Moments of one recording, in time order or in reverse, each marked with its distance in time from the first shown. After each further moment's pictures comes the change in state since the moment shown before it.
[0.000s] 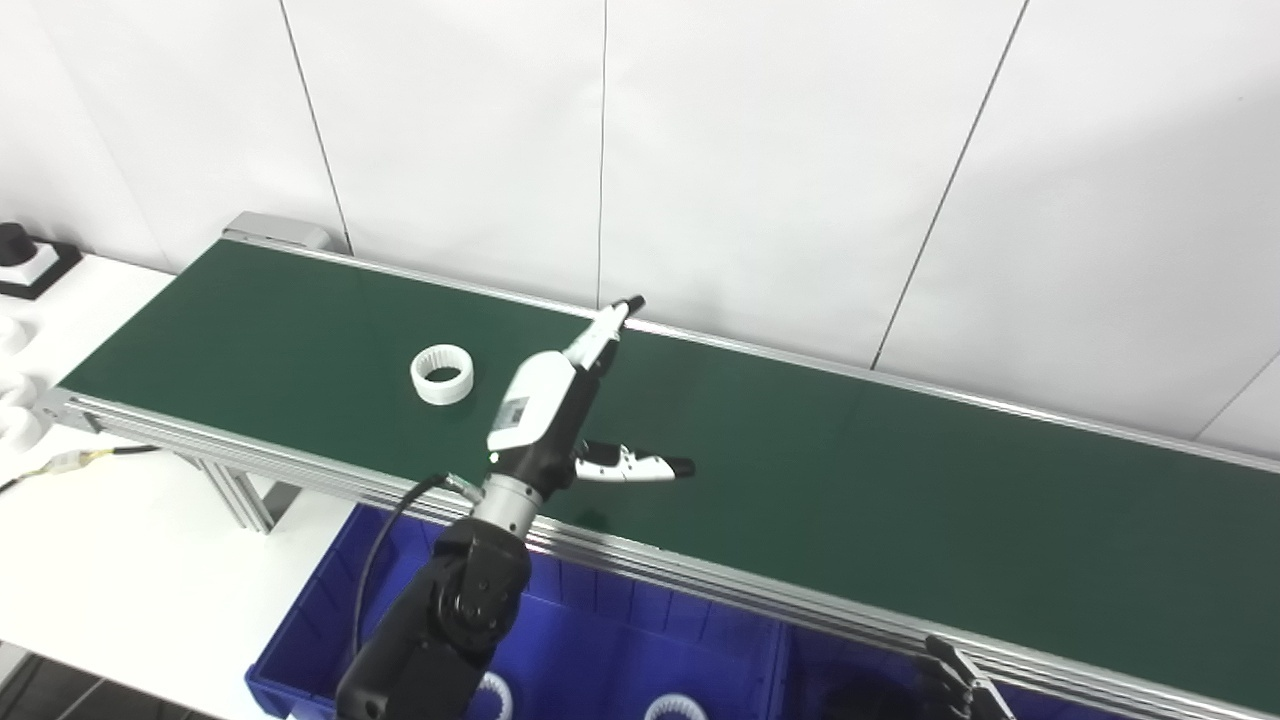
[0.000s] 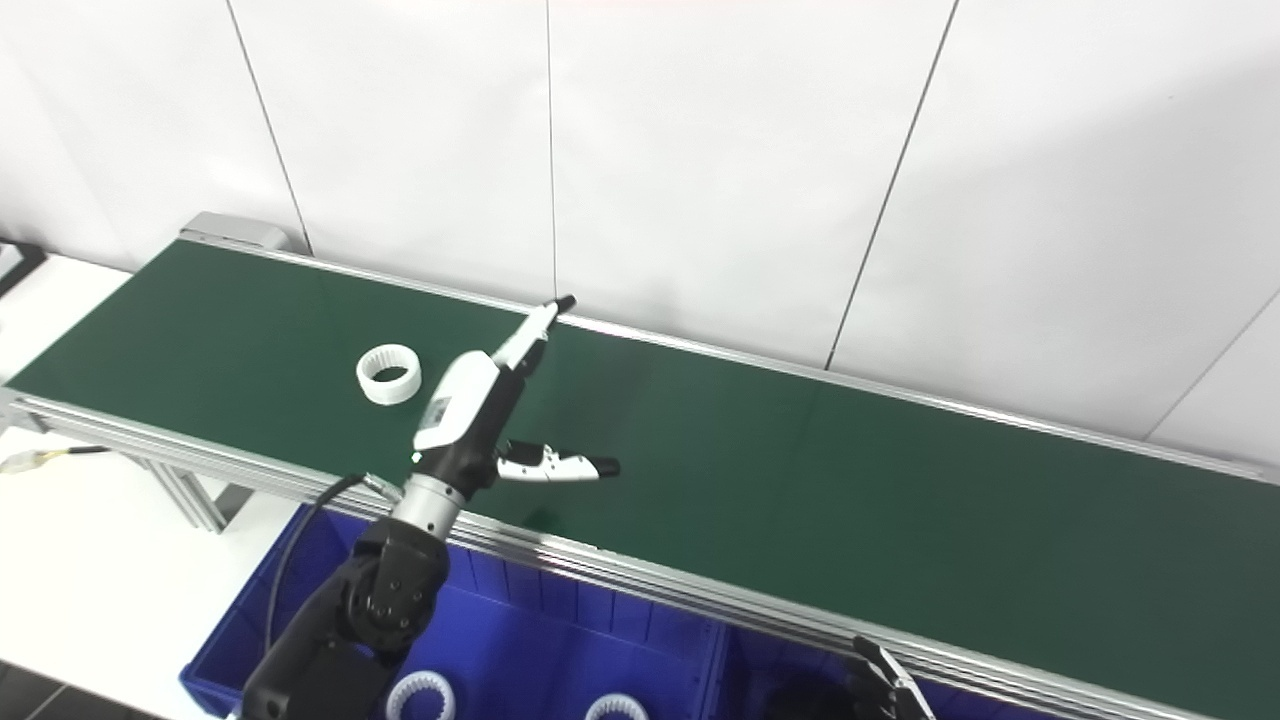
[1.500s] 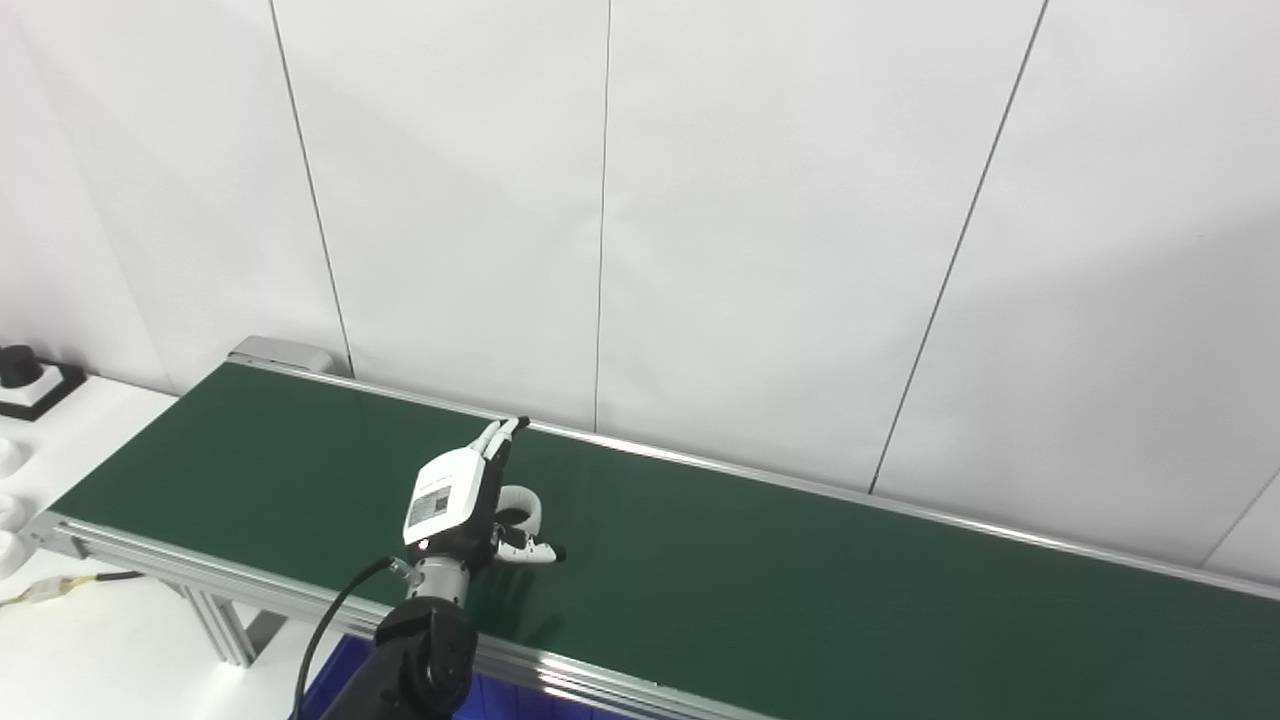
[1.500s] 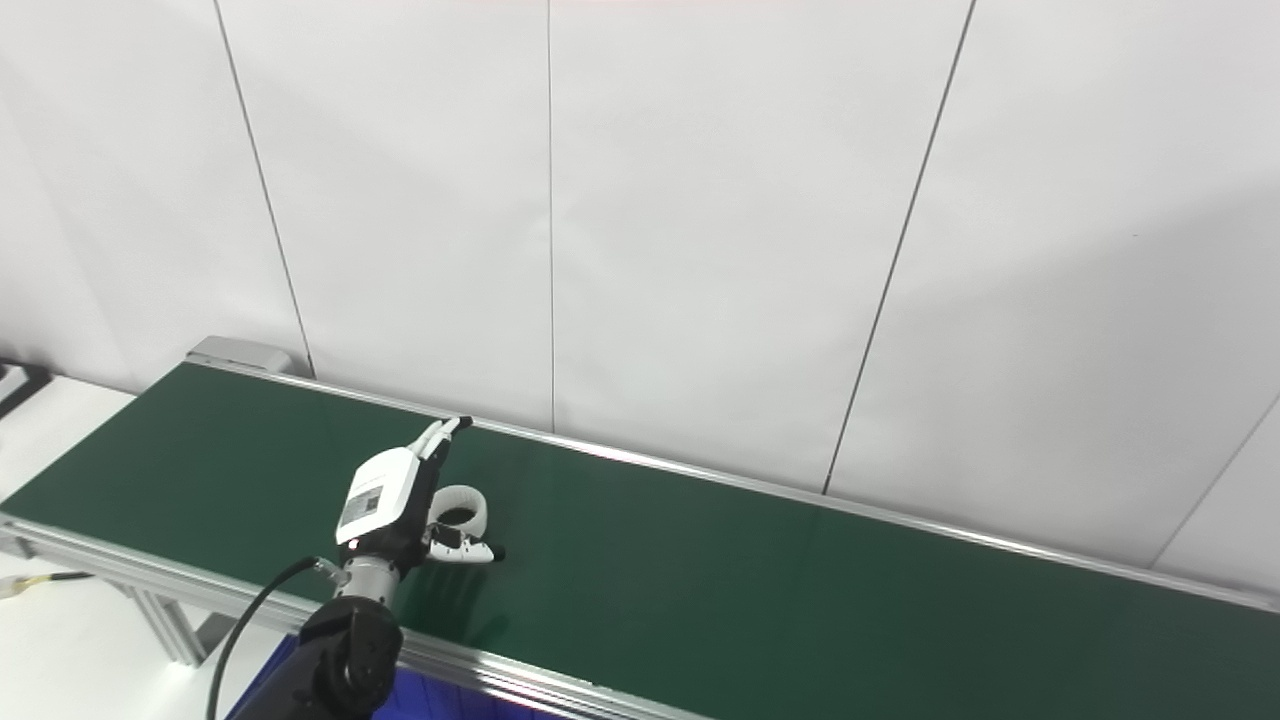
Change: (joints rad) left arm -0.147 0.106 -0.006 0.368 0.001 0.177 0.183; right arm -0.014 -0.044 0.078 0.002 0.019 -0.001 -0.076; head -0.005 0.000
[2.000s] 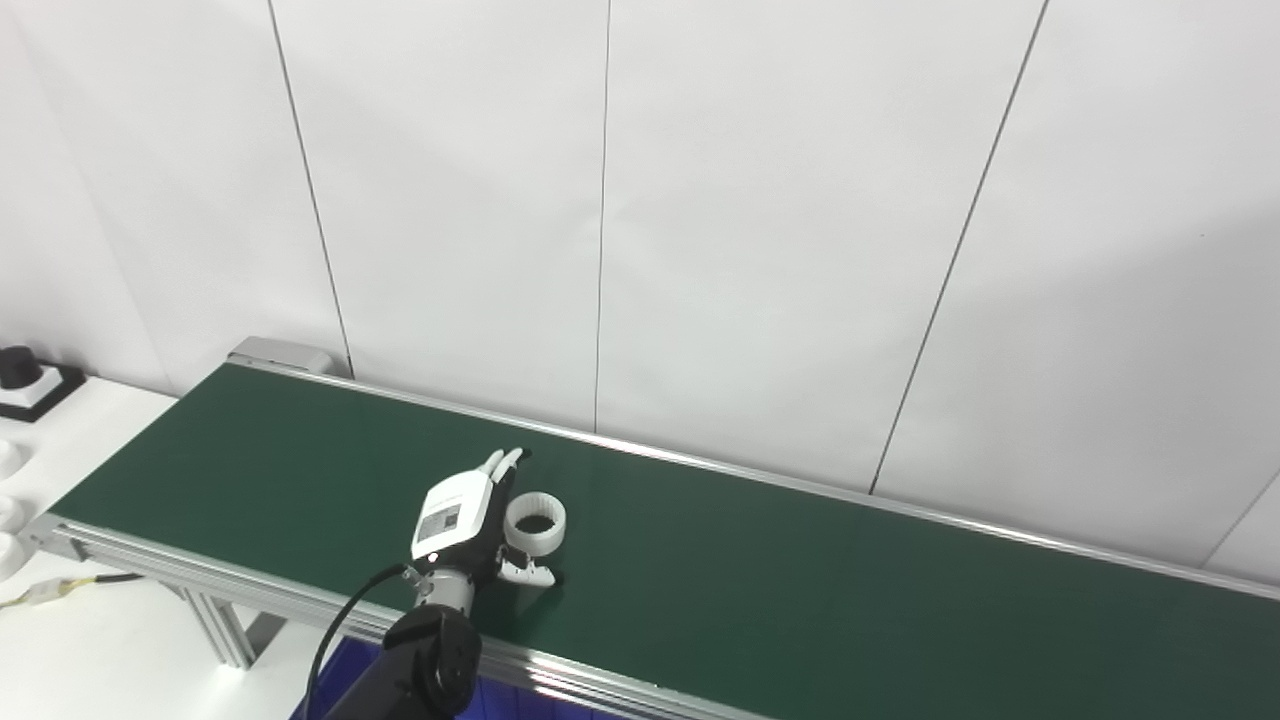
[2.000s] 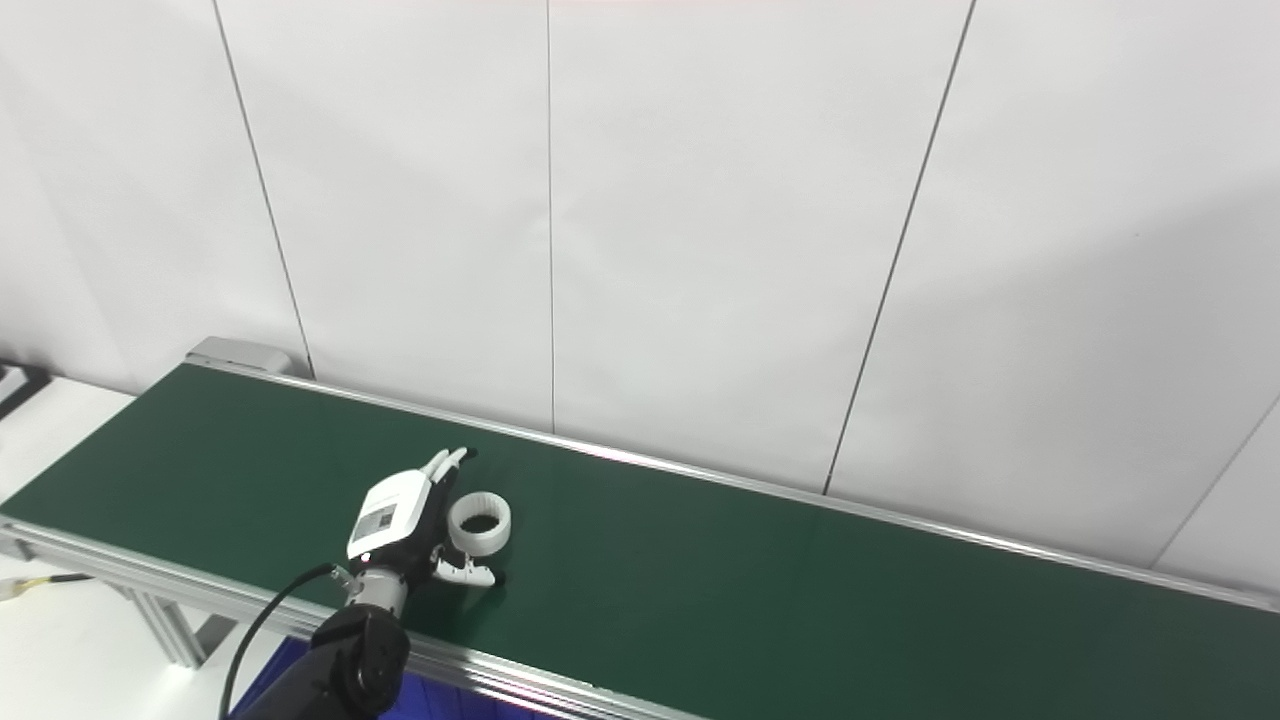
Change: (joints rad) left arm -0.081 0.005 -0.067 0.234 -0.052 -0.039 0.045; right arm 0.017 -0.004 0.002 -0.016 0.002 0.000 -0.009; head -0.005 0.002
